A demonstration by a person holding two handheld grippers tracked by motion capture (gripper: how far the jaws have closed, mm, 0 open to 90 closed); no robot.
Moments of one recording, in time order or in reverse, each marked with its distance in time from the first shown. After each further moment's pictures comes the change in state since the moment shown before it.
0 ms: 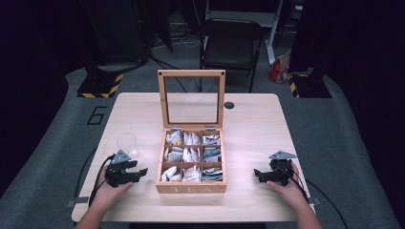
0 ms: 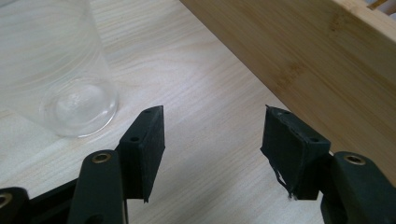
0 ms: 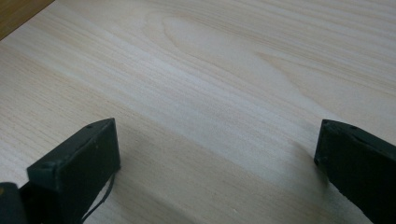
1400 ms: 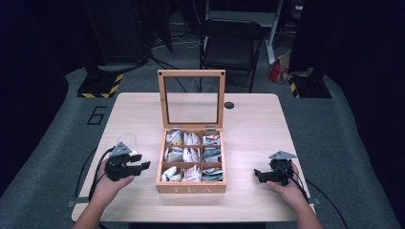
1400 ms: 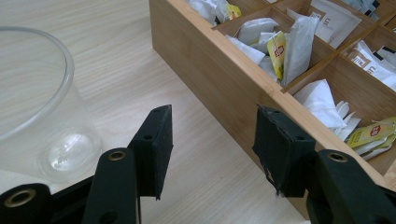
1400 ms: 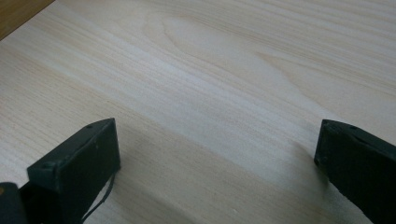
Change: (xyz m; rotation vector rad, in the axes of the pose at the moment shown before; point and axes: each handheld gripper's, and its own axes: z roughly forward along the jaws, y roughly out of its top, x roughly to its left) left arm -0.014 0.038 -0.020 -0.054 -0.056 0.004; right arm 0.000 0.000 0.000 0.000 0.001 -0.001
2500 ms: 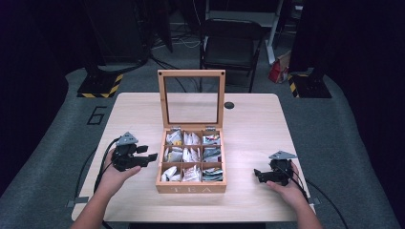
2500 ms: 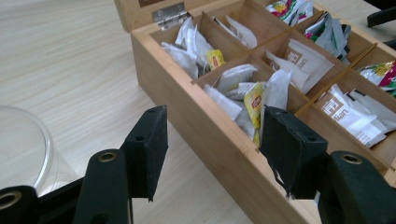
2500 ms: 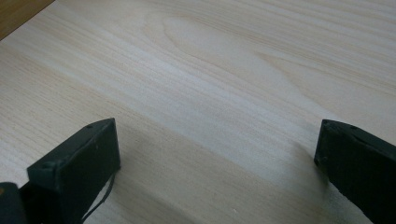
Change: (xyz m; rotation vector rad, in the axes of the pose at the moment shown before) left arm -0.009 0.039 0.006 -0.009 -0.042 0.016; right arm 0.000 0.000 0.000 0.000 0.000 0.000
